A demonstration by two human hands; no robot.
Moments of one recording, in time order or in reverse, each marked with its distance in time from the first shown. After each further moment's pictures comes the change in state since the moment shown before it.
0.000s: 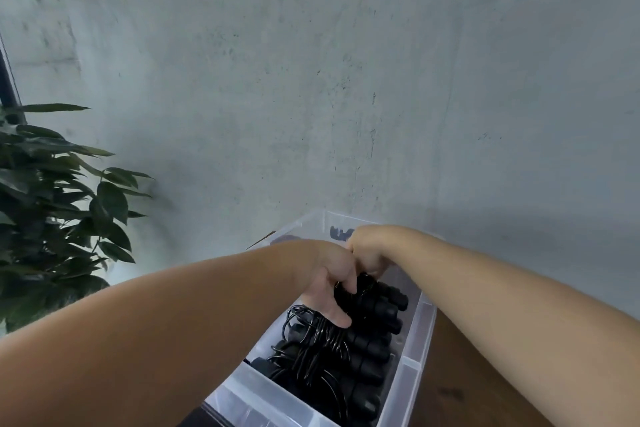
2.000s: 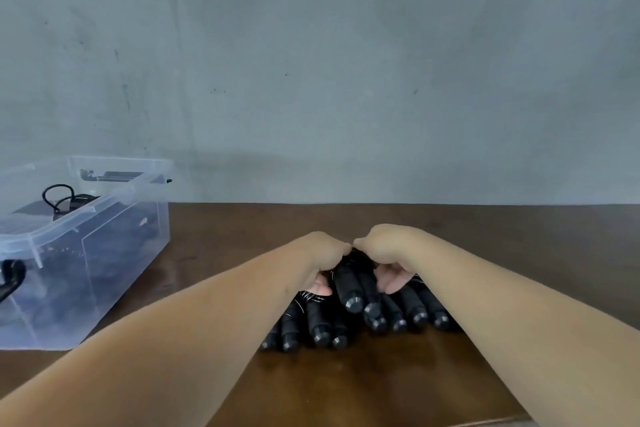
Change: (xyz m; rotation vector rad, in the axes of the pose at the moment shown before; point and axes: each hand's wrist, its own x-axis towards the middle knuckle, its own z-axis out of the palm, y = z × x) left_hand -0.153 -0.083 0.398 0.350 -0.163 0.393; right_hand -0.410 0.265 0.132 0.707 0.213 0.837
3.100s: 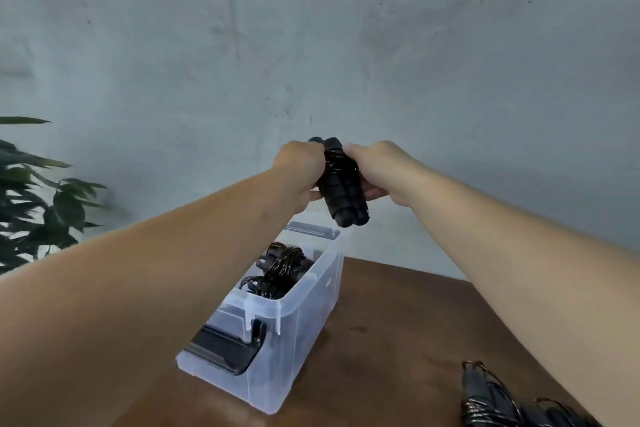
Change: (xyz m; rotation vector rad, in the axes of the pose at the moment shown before) left_hand -0.070 0.022 -0.322 -0.525 0.753 0.382; right_hand -0.076 -0.336 0.057 0.412 0.045 -0.926
